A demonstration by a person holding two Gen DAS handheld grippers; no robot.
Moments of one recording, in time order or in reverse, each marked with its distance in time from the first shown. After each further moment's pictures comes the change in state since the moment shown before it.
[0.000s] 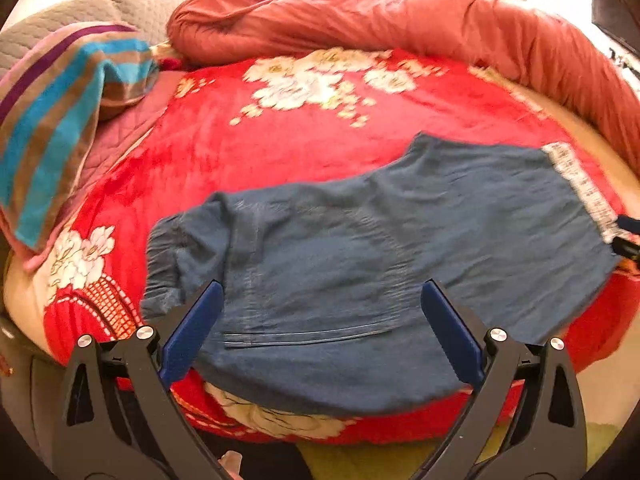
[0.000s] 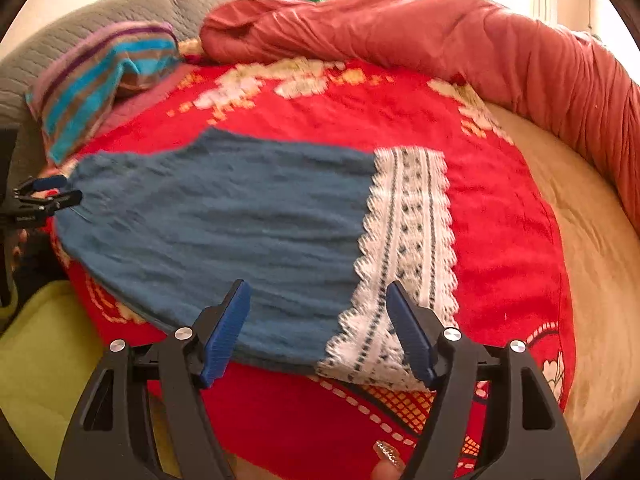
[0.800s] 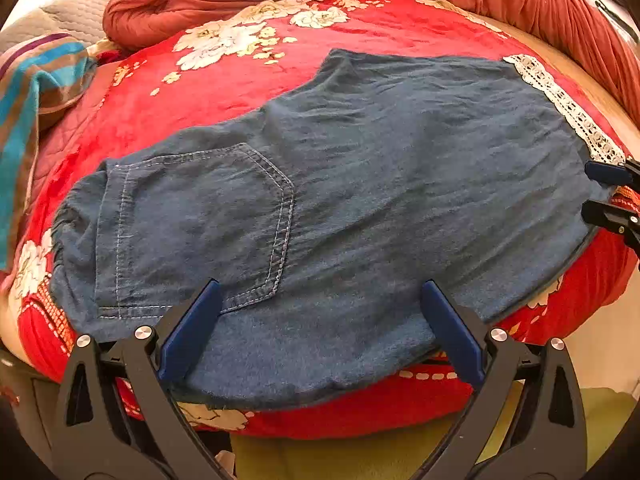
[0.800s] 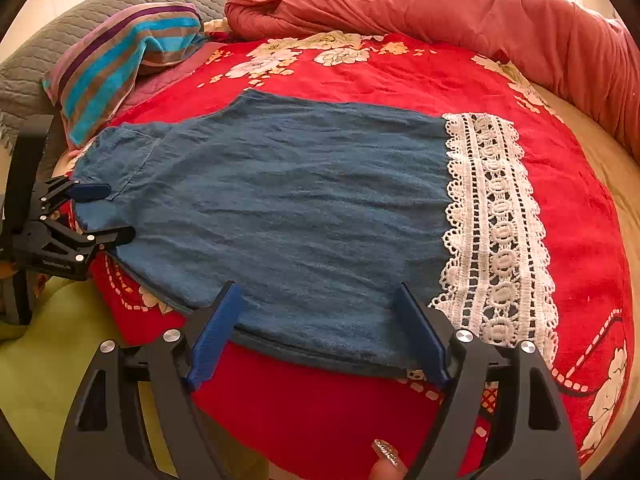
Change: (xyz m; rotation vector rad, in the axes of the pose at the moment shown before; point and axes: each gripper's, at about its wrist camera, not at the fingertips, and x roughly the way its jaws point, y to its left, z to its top) left arm 0.044 -0.057 -0.030 0.152 0.156 -0.030; right arm 0.033 0.030 -0.011 -0.012 0.083 0.095
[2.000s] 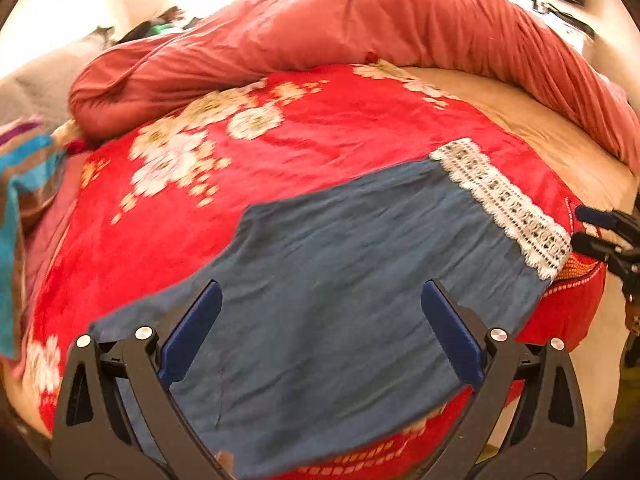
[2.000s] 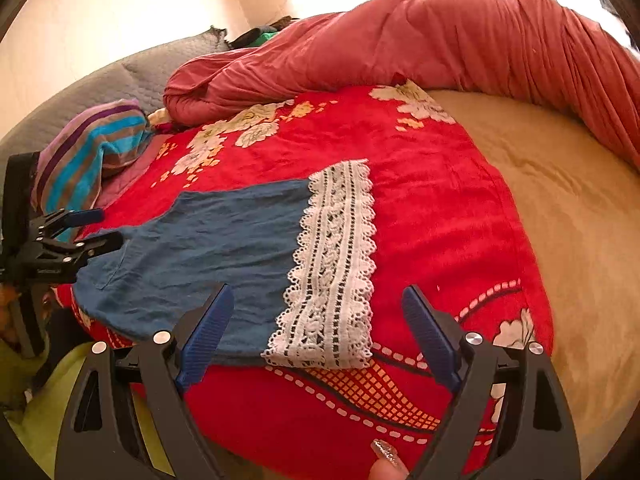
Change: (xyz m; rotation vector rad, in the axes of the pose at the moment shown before) left arm -0.043 -0.069 0.096 0.135 -0.181 -0.099; right arm -0.075 -0.089 -0.017 0.273 -0.206 -0.053
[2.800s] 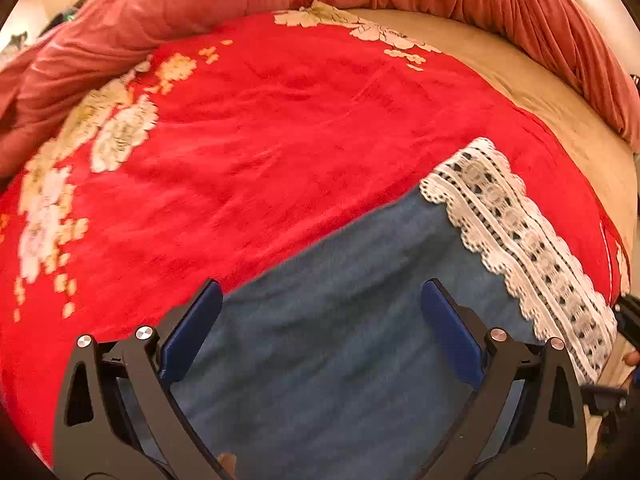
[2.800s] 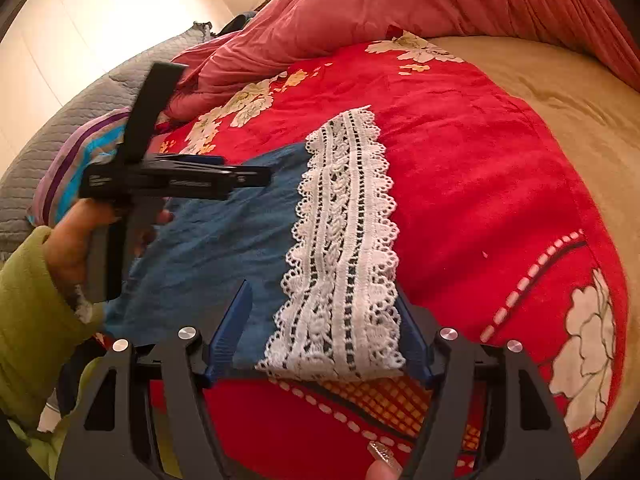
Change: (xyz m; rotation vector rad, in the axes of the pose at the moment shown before) left arm 0.155 -0.041 0.086 0.113 0.193 -0.180; right arm 0.047 -0.009 -0.008 0.126 0.086 0.088
